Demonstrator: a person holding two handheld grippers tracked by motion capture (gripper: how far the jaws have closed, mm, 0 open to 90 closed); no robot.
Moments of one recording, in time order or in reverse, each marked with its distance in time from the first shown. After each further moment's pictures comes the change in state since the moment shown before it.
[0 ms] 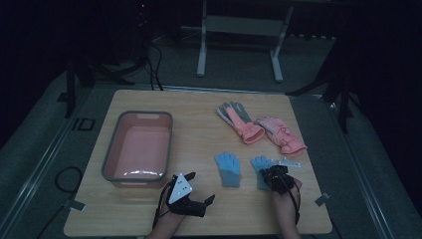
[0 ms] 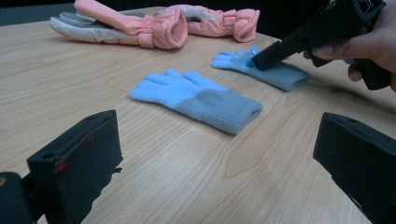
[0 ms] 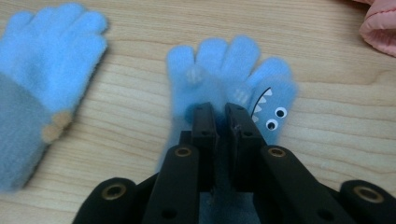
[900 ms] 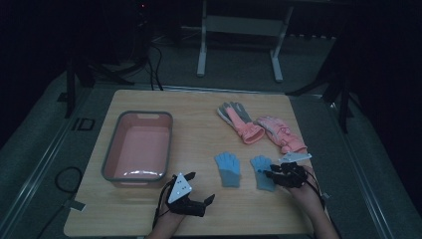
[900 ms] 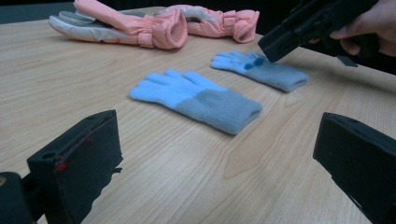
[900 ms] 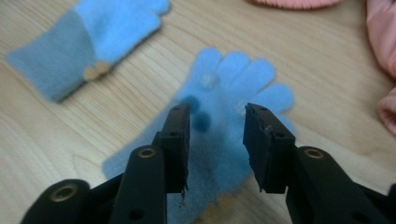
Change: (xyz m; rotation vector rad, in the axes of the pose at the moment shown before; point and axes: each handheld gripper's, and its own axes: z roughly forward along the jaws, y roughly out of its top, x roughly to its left) left arm 0.001 0.000 0.000 -0.001 -0.004 -0.008; right arm -0.046 0.019 -0.010 0.022 0.289 -0.372
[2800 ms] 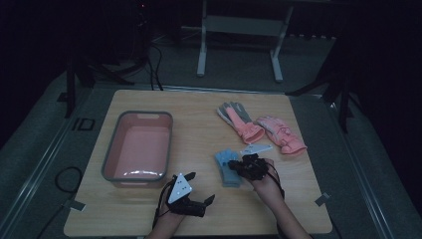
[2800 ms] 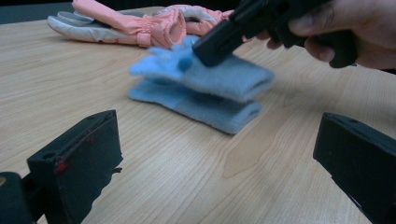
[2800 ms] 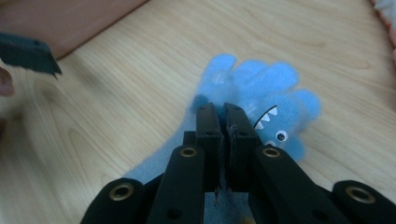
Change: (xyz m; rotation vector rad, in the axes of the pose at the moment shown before) left arm 0.000 0.000 0.000 0.001 -0.004 0.003; right arm 0.081 0.072 0.046 -0.076 0.159 -0.004
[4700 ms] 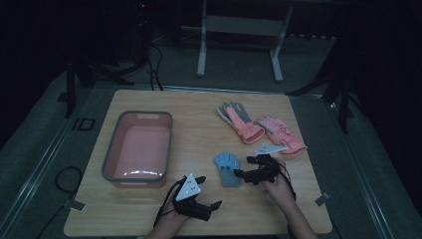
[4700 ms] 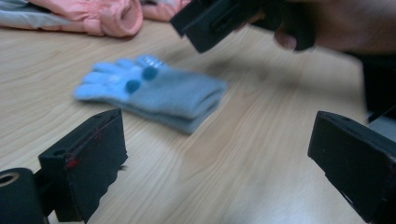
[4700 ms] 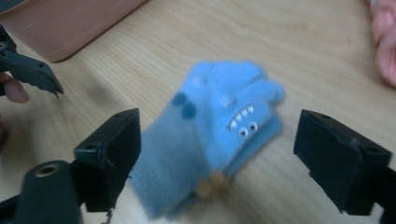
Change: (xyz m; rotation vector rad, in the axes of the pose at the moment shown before) left arm -0.009 0.012 0.011 0.075 -0.168 -0.011; right arm -0.032 -0.019 -0.018 -0.027 0.082 0.084
